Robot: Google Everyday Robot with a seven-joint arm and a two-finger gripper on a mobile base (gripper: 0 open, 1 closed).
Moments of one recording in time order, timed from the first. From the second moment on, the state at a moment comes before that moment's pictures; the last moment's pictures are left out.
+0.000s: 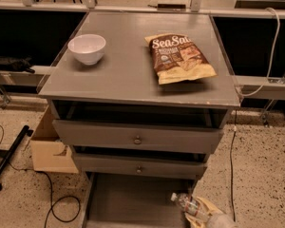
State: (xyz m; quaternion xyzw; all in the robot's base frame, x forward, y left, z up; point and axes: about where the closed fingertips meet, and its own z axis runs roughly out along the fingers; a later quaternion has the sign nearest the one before) arm 0.395 -0.198 0.444 -0.51 0.68 -0.04 0.53
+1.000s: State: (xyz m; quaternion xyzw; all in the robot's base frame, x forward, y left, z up) arm 0.381 -0.201 0.461 -0.48 0.67 -0.01 0.56
